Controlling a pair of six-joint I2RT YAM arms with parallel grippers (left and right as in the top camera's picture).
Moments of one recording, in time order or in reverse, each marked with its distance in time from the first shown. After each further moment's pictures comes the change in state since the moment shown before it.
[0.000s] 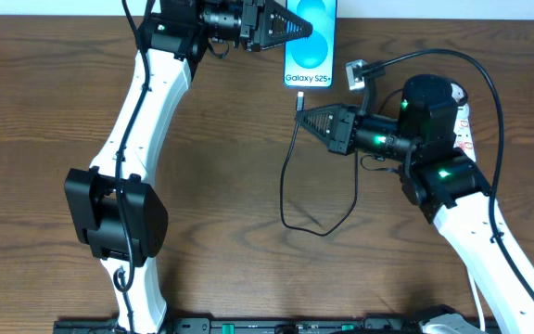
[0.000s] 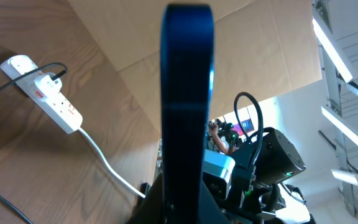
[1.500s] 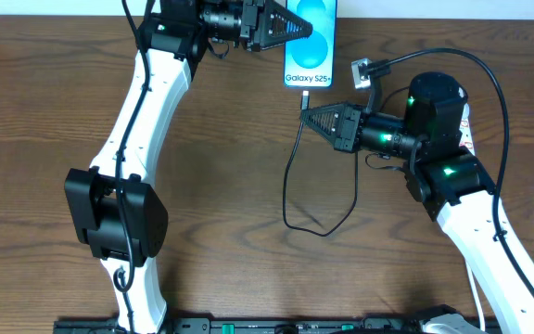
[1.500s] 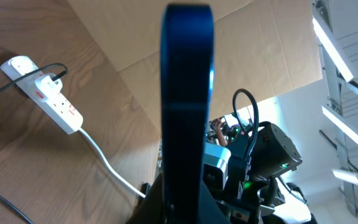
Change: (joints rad) left arm 0.000 0.000 0.000 0.000 -0.001 0.008; right arm -0.033 0.001 0.003 -0.013 -0.035 0.000
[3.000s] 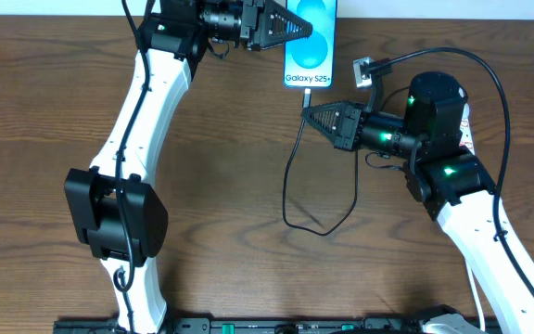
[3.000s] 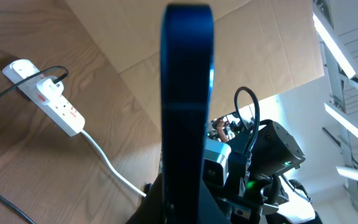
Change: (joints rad) left arm 0.000 0.000 0.000 0.000 0.000 0.019; right arm 0.000 0.000 0.004 -0.006 0.031 -0.005
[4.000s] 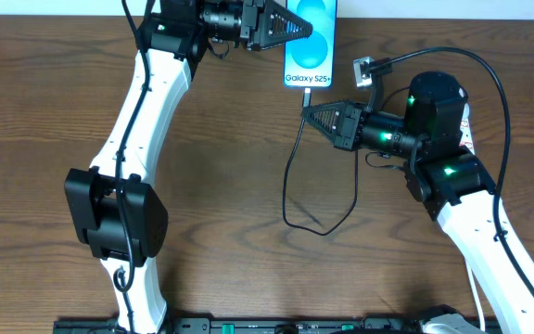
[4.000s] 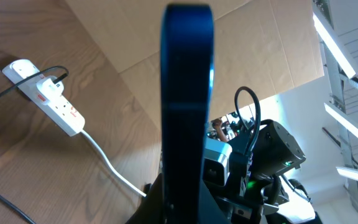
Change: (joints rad) left arm 0.000 0.000 0.000 0.000 0.000 0.000; right arm 0.000 0.000 0.001 0.004 0.000 0.000
